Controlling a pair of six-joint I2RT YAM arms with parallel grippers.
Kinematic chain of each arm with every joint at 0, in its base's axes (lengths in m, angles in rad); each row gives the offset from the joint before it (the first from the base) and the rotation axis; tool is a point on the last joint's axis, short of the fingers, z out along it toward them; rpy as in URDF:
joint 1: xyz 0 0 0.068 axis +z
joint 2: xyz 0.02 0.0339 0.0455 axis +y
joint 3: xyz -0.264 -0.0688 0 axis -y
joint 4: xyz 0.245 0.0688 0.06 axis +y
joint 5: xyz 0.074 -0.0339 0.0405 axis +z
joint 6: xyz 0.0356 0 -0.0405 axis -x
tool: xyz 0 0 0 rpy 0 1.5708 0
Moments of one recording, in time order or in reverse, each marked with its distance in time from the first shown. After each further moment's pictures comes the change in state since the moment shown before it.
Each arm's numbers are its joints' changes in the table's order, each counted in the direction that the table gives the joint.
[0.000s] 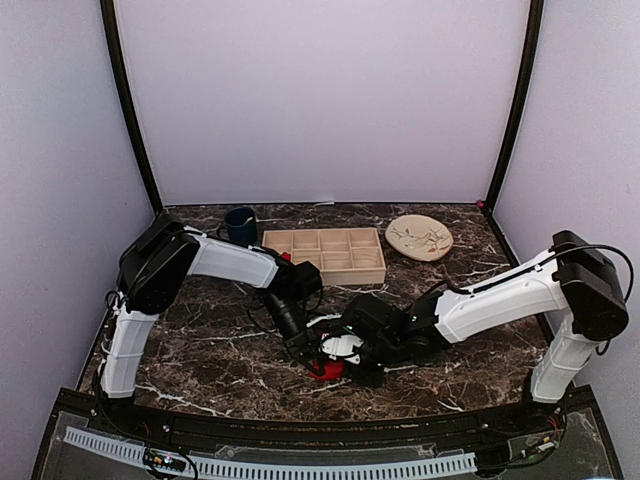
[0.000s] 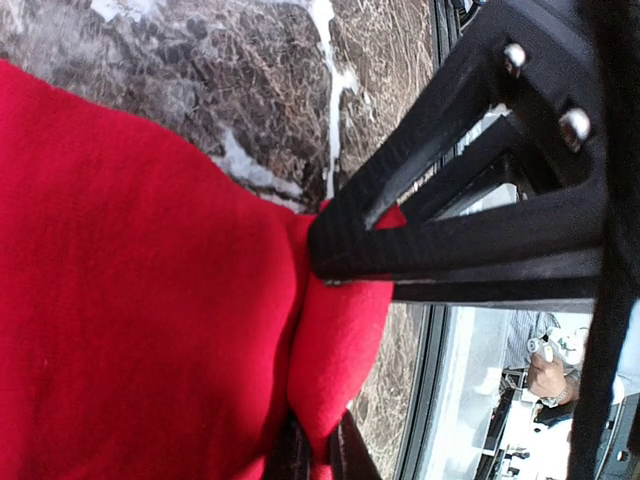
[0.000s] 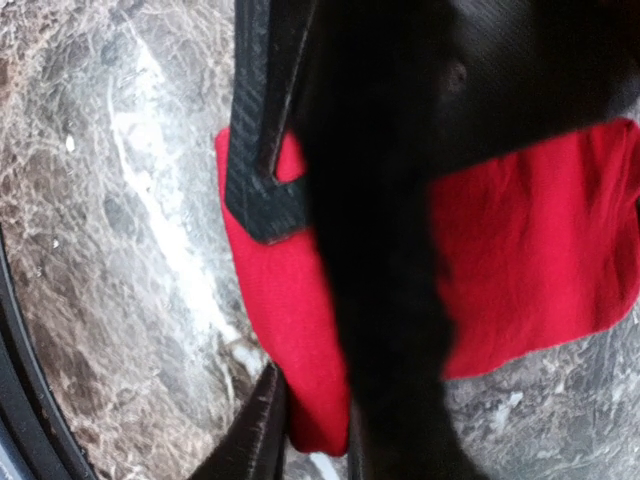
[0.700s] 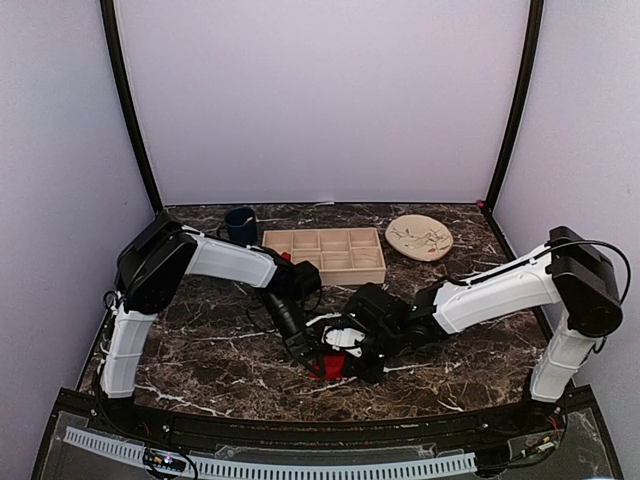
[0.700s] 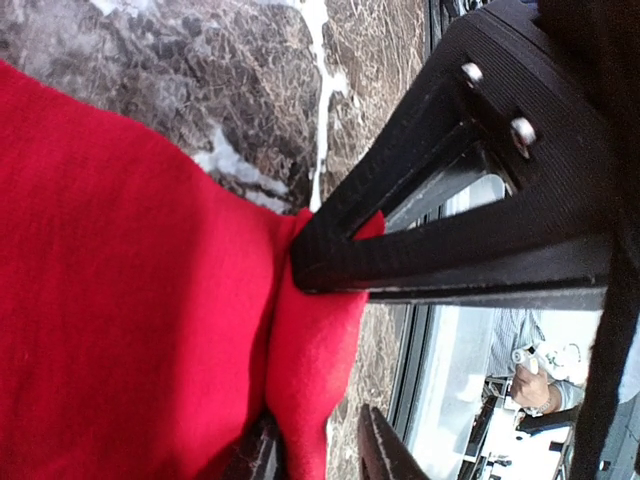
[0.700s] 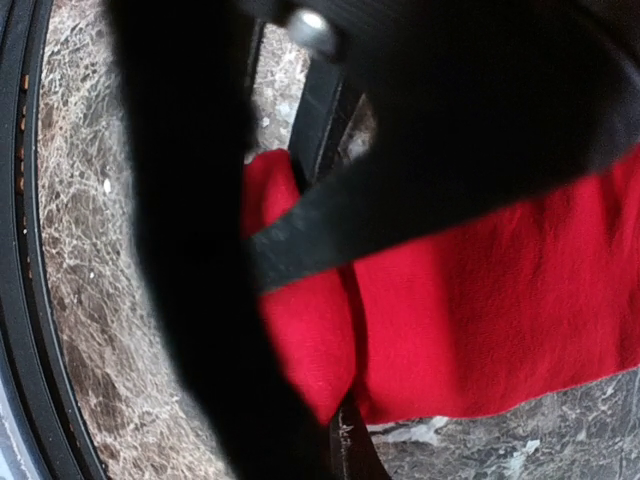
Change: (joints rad) left arm 0.009 -0.010 -0.007 0.002 -0.004 0.043; right arm -0.071 0.025 0.013 0.002 0.158 -0.017
